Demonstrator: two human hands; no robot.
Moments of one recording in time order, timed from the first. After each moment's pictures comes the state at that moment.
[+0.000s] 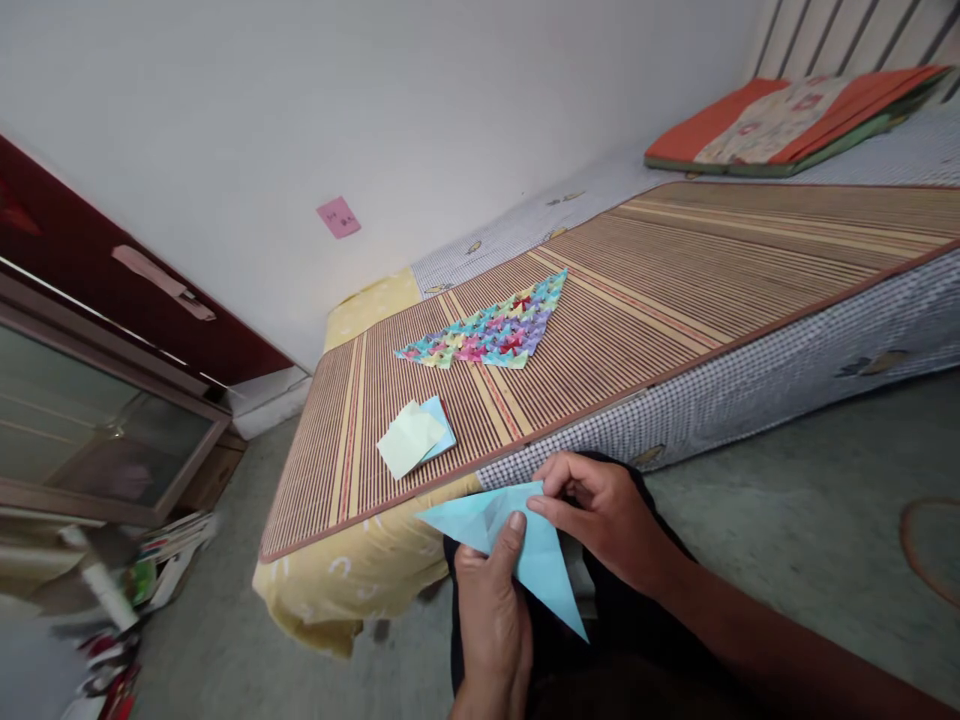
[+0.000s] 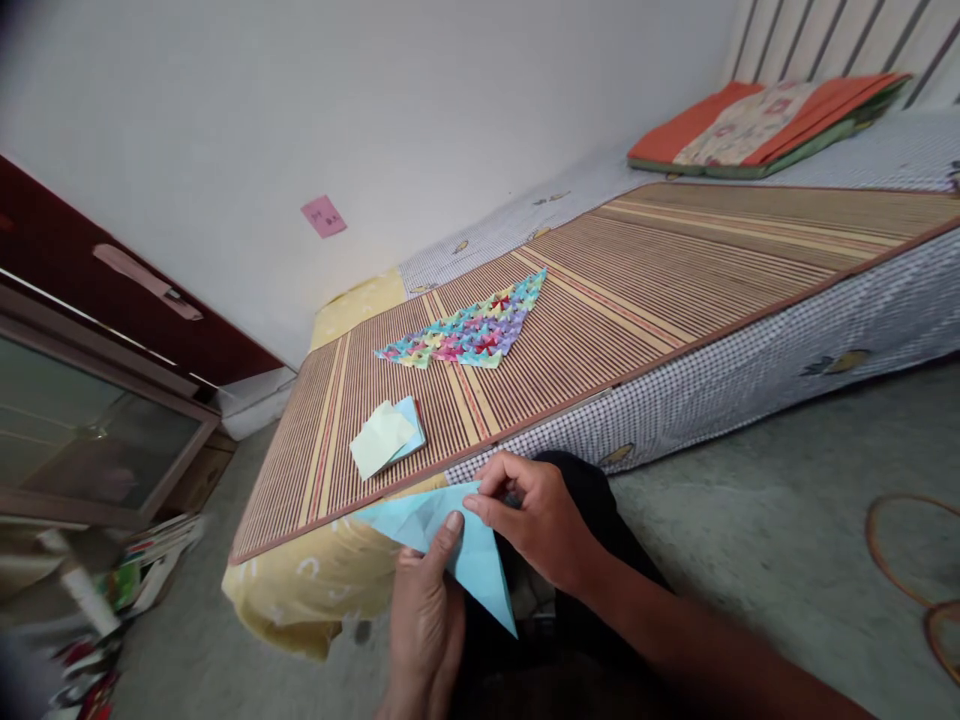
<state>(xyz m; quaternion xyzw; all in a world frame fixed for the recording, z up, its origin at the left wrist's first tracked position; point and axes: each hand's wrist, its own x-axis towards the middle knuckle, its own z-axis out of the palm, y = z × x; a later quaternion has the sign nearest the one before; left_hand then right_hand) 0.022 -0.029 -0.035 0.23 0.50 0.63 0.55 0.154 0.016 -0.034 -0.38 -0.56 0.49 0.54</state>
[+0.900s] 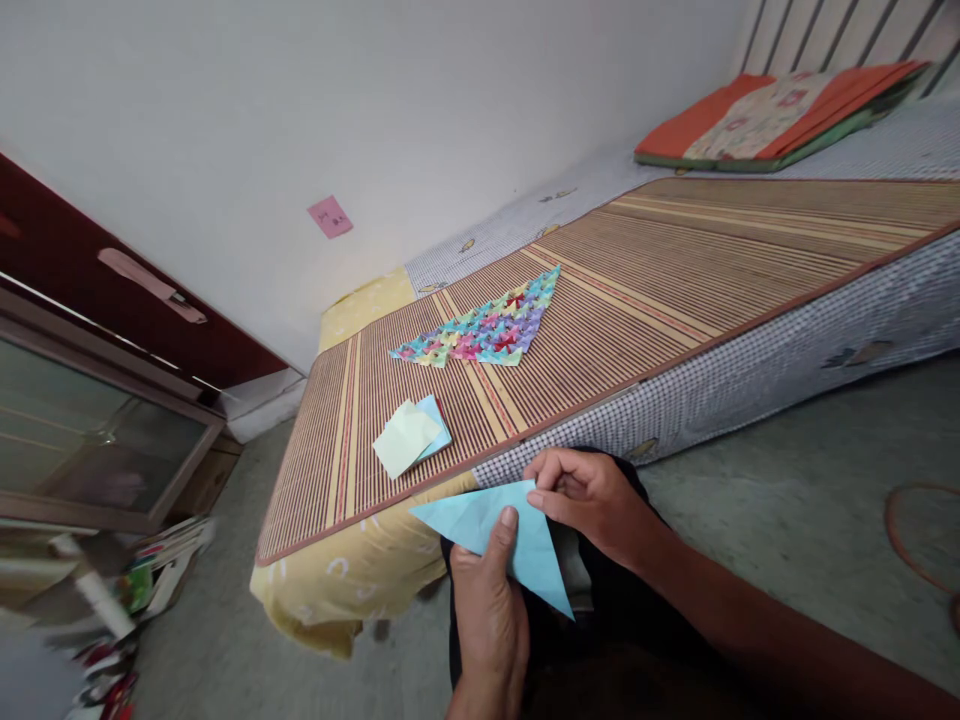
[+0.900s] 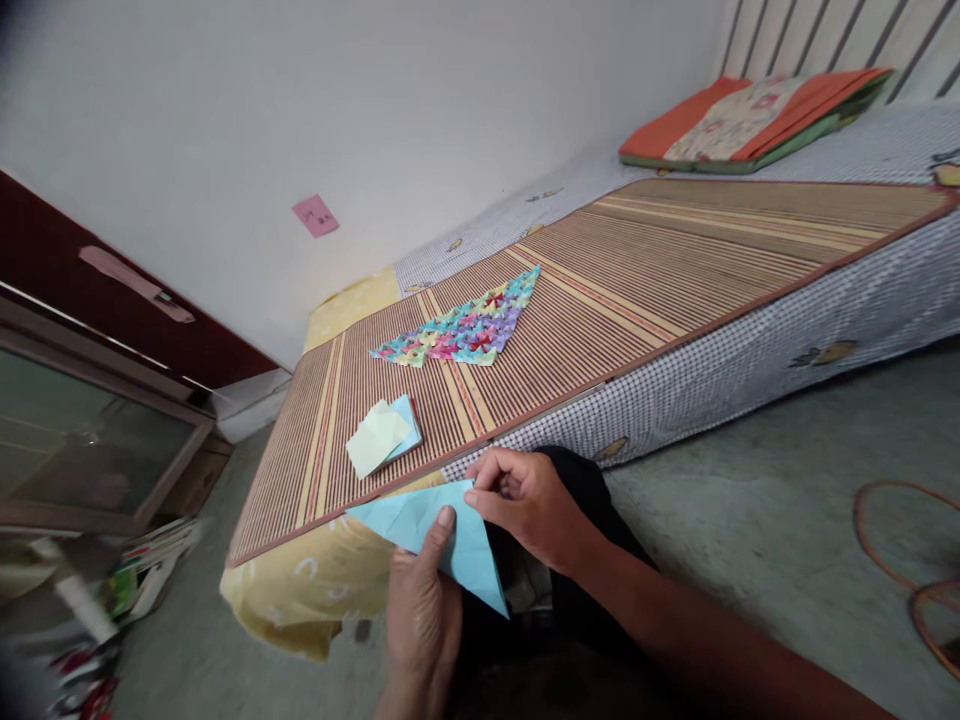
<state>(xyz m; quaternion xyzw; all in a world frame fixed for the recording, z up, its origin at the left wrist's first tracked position) 0.025 -0.031 -0.030 0.23 0.49 0.65 0.54 0.158 0.021 -0.038 -0.35 -0.53 0.57 0.53</state>
